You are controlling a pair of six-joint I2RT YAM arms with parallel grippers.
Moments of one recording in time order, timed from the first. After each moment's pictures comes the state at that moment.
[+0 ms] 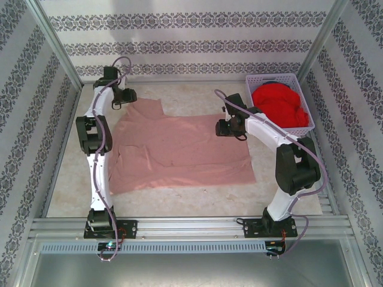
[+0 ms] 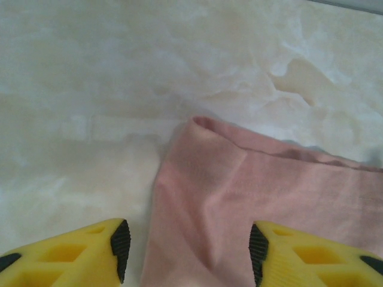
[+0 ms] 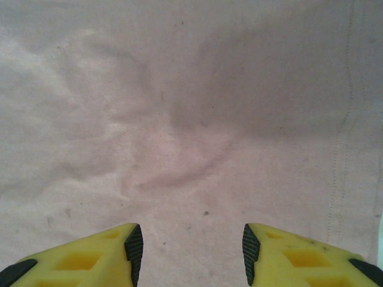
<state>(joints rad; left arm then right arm) 0.13 2.55 2.36 -0.85 0.22 -0.09 0.34 1.75 1.30 -0.68 -0.06 0.32</state>
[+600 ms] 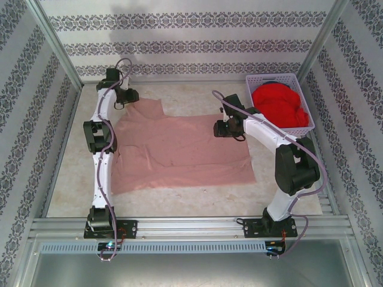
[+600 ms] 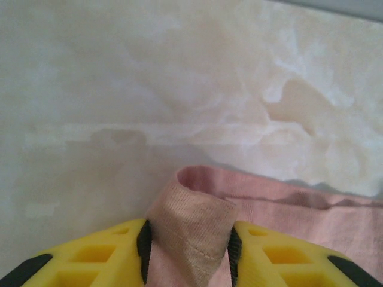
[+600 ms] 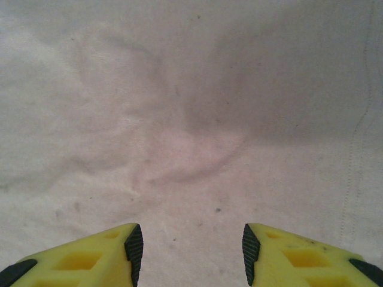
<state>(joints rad) 0.13 2.80 2.70 -0.93 0.34 -0.08 0.36 1.75 1.30 -0.68 -0.06 0.32</state>
